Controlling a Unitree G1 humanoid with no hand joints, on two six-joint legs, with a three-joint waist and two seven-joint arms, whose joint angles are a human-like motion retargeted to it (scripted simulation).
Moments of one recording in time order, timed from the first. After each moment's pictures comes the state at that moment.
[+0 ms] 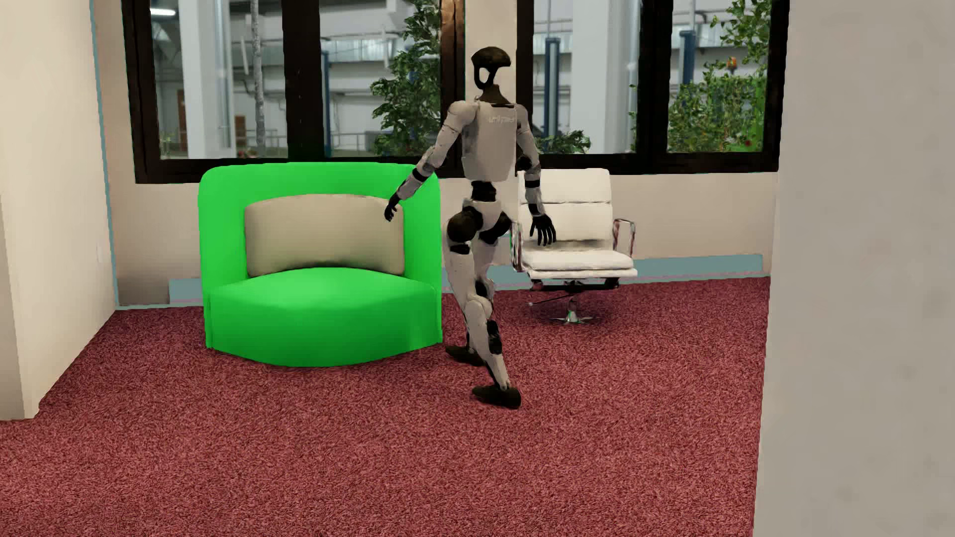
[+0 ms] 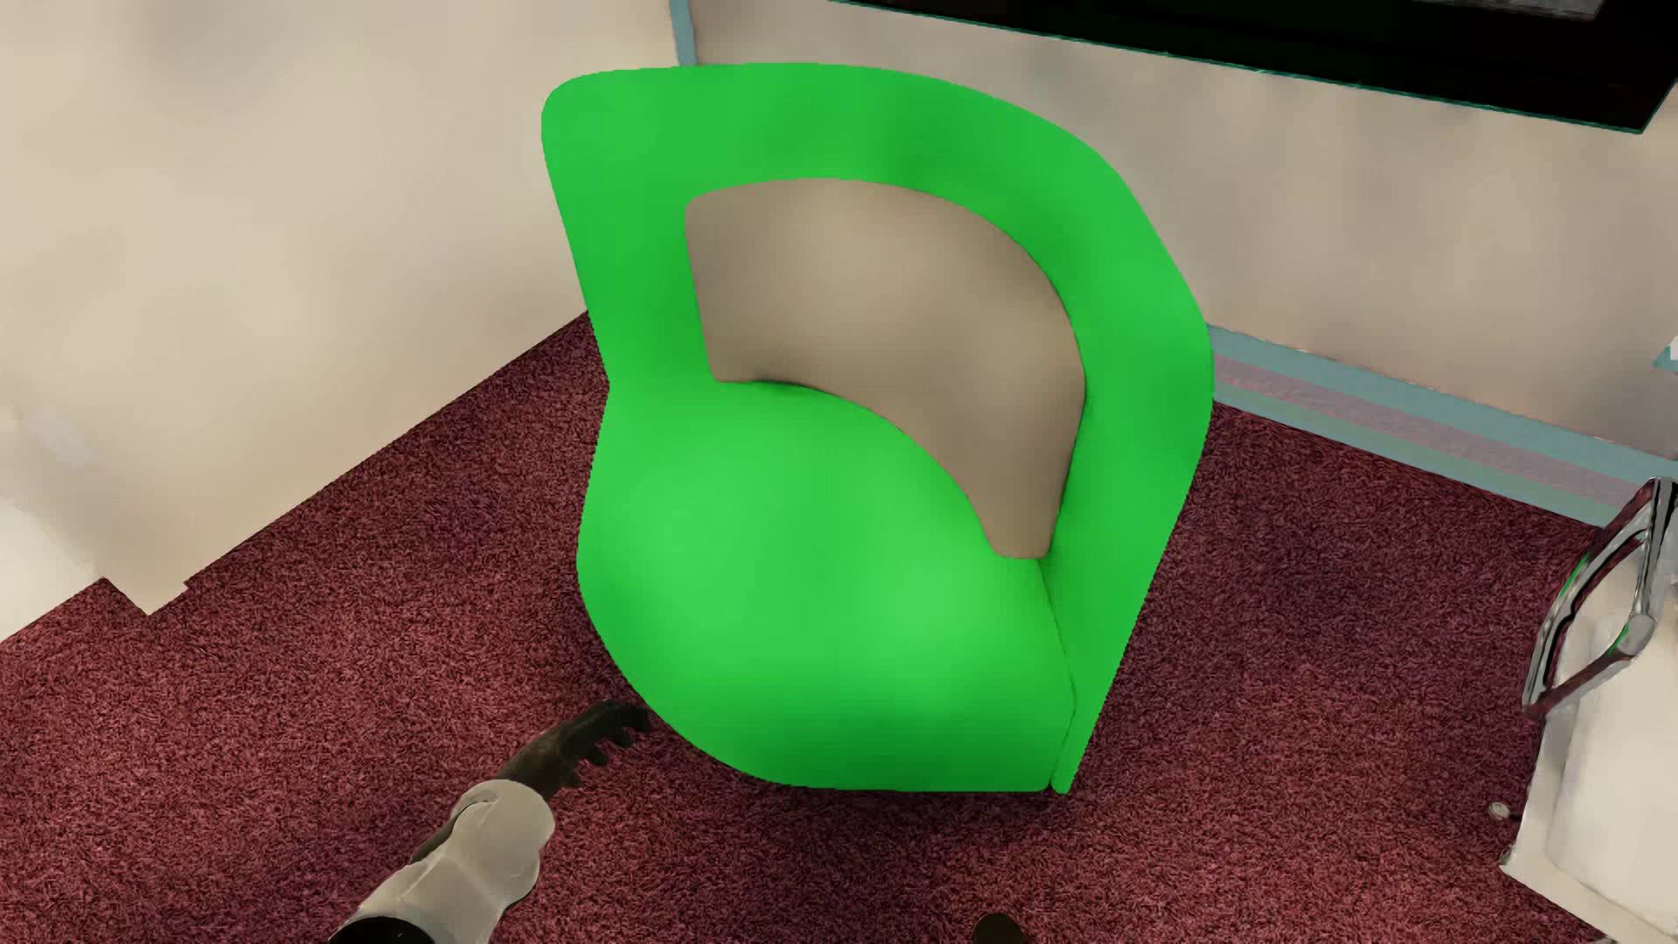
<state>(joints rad) 0.42 -0.18 -0.06 -0.01 -0.13 0.00 0.05 0.05 0.12 0.19 0.05 -0.25 0.27 -0.50 0.09 0.42 -0.31 0.05 0.14 -0.51 0.20 0.92 1.25 0.17 -0.10 -0.13 0.17 0.09 -0.32</state>
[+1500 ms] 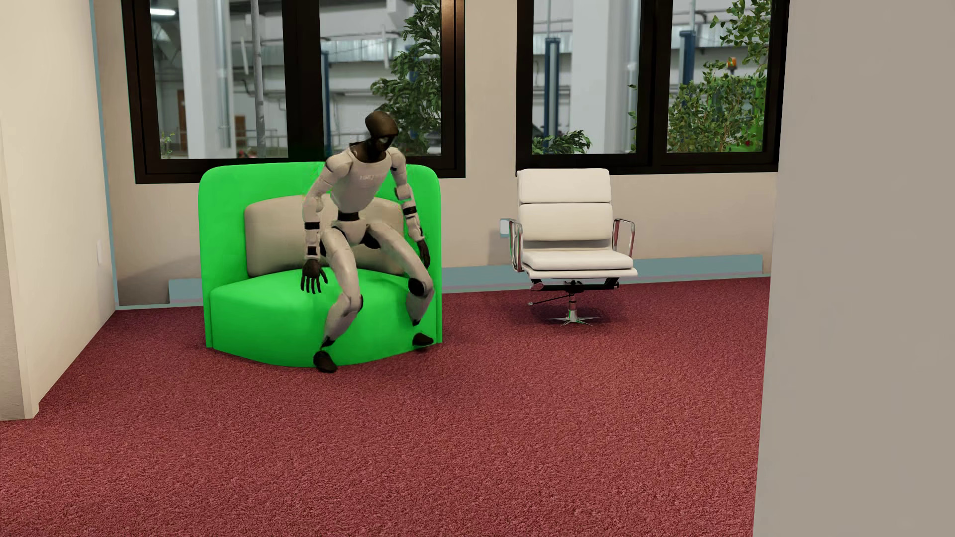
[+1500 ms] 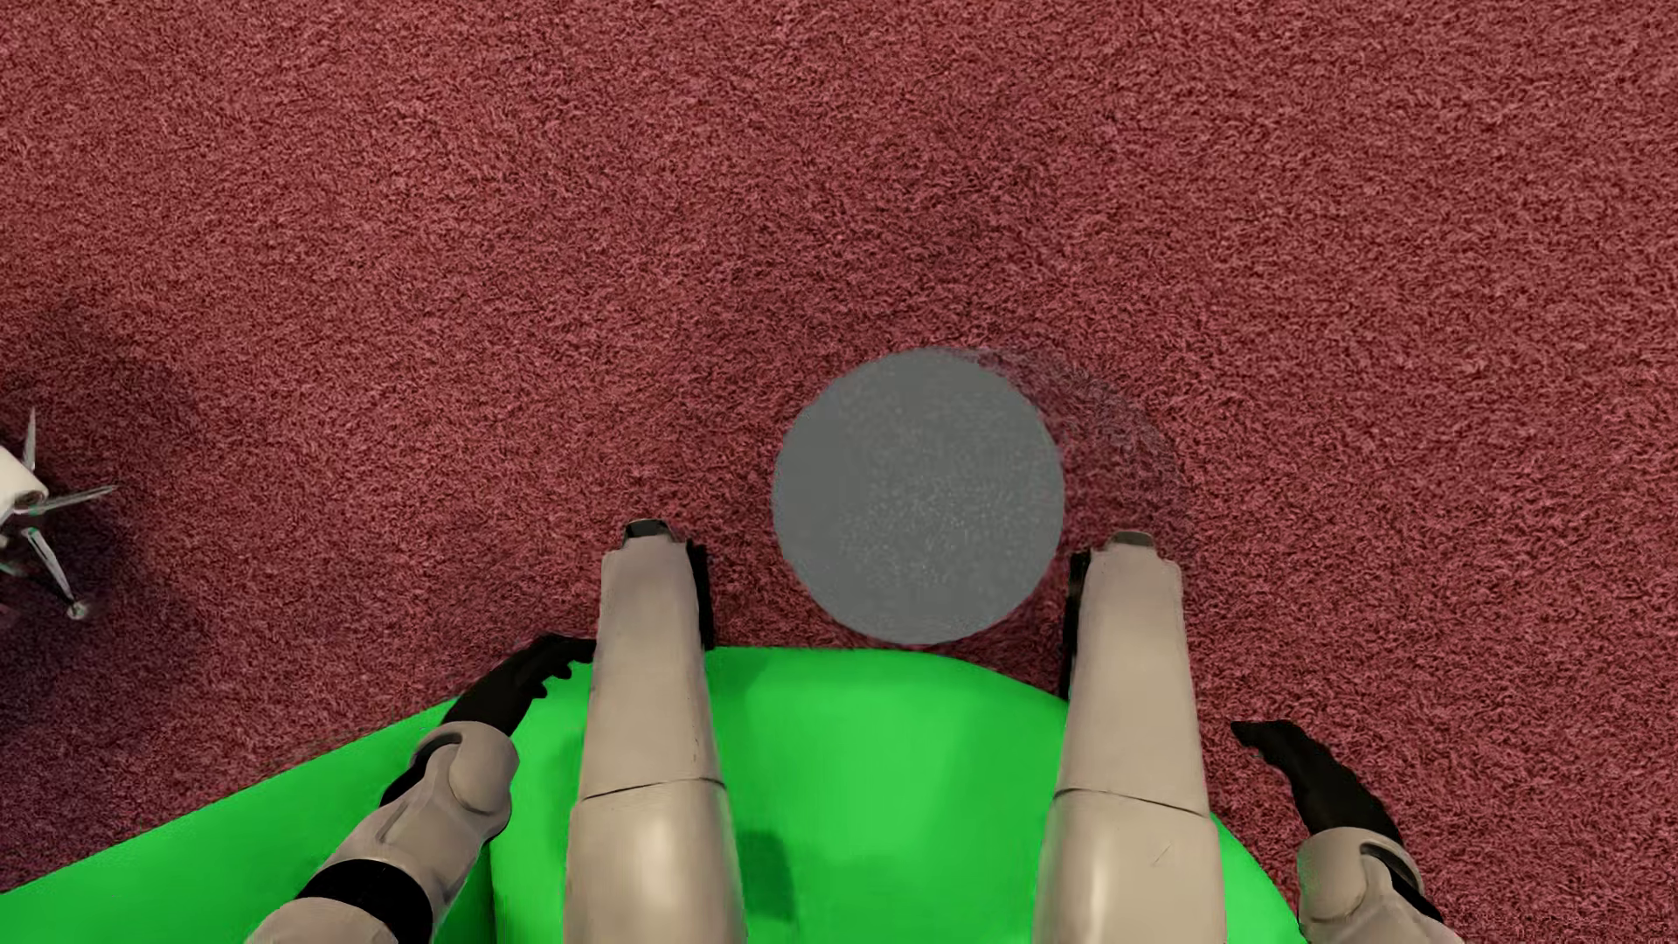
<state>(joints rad) -0.94 -0.93 0.01 0.21 -0.20 0.05 -0.12 0.13 0.63 1.42 1.55 -0.33 -0.12 -0.66 -0.50 0.45 -0.47 -0.14 0.06 -0.43 0.29 0.91 0.84 0.22 -0.30 -0.03 0.05 0.17 -0.33</state>
